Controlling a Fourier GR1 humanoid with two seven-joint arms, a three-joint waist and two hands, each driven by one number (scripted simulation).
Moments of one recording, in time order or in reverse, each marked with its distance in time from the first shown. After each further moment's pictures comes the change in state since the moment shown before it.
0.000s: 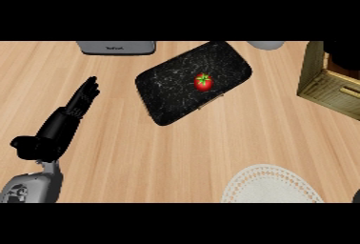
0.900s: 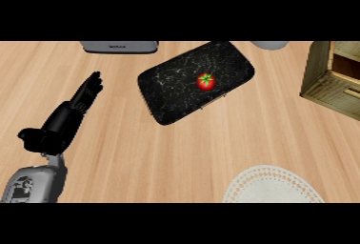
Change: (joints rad) left arm -0.048 -0.009 0.001 0.037 -0.014 -0.001 -0.002; right arm -0.253 -0.320 -0.204 0.796 0.089 -0.394 -0.345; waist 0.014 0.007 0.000
